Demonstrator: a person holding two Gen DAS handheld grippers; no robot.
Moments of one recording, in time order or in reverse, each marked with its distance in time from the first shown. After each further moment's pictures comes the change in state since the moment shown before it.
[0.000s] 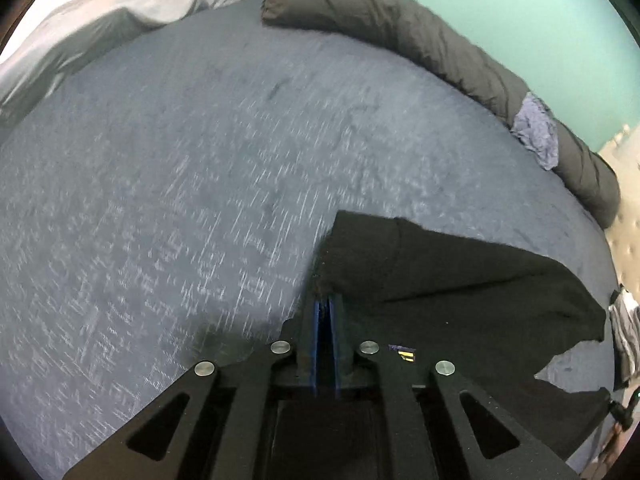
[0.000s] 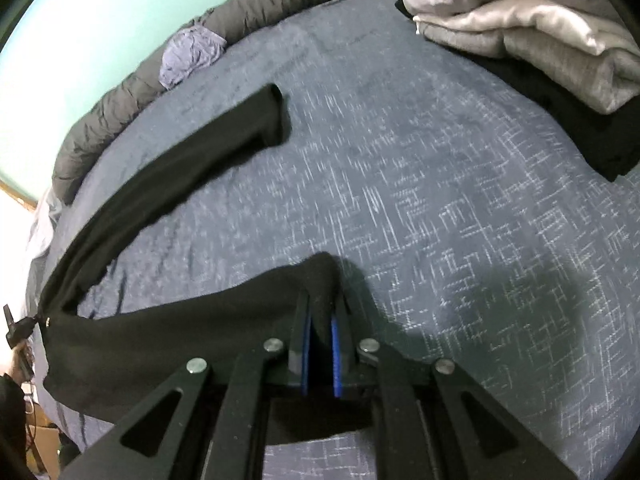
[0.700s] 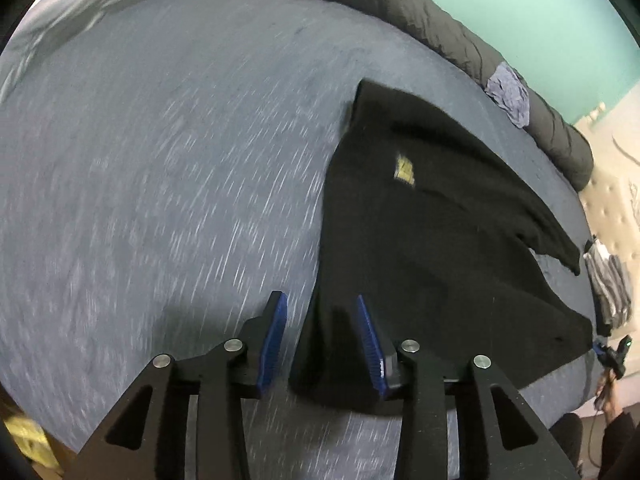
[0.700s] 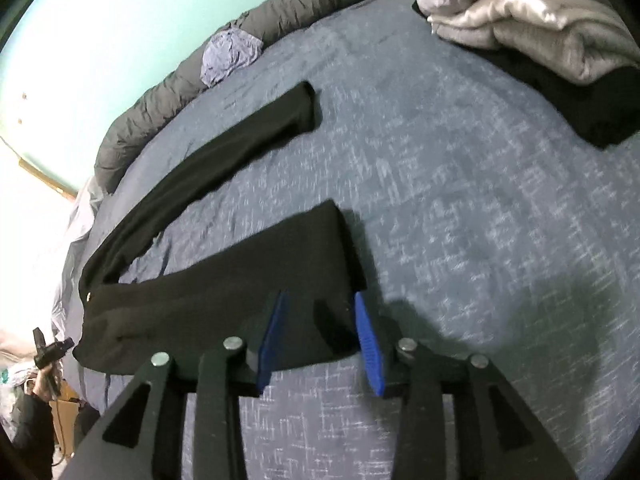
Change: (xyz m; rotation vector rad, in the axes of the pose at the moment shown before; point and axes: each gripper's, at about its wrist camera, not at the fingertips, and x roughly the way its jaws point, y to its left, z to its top) left arm -0.087 0.046 -0.145 -0.034 0.114 -0.110; right arm -0.039 -0.011 -0.039 -0.028 0.035 0.151
